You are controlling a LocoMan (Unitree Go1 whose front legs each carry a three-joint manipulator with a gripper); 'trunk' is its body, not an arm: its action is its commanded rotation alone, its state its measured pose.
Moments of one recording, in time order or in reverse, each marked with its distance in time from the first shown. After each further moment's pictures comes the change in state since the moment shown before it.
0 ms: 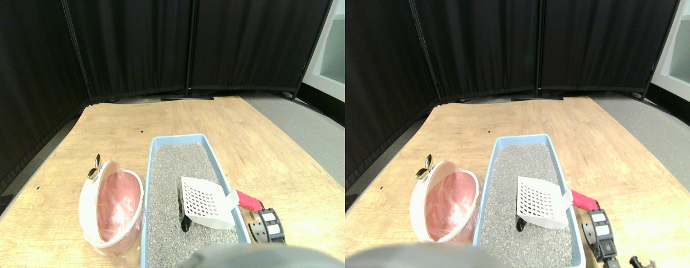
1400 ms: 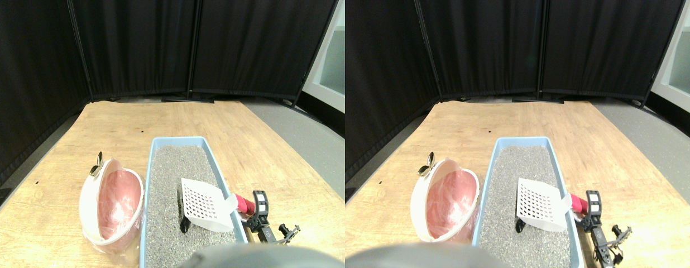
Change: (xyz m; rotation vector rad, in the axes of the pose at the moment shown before) right arm 0.053 -0.008 -0.021 0.201 0.046 0.047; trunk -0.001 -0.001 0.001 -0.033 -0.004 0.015
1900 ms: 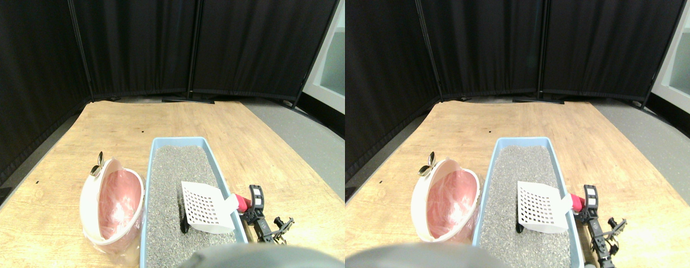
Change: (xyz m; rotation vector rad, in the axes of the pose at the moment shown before) right arm 0.015 -0.003 -0.005 0.043 0.028 -0.012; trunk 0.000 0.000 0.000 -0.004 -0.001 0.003
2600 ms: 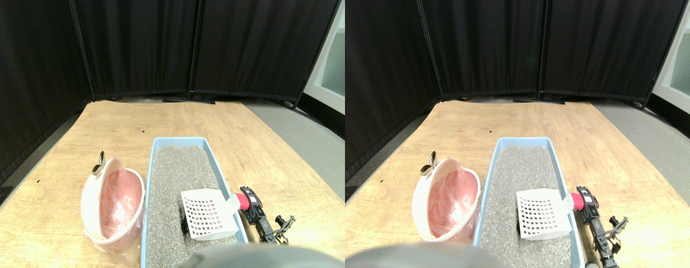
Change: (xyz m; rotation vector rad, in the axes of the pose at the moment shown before) right arm 0.000 -0.002 0.005 -0.006 0.011 0.017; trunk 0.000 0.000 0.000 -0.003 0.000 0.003
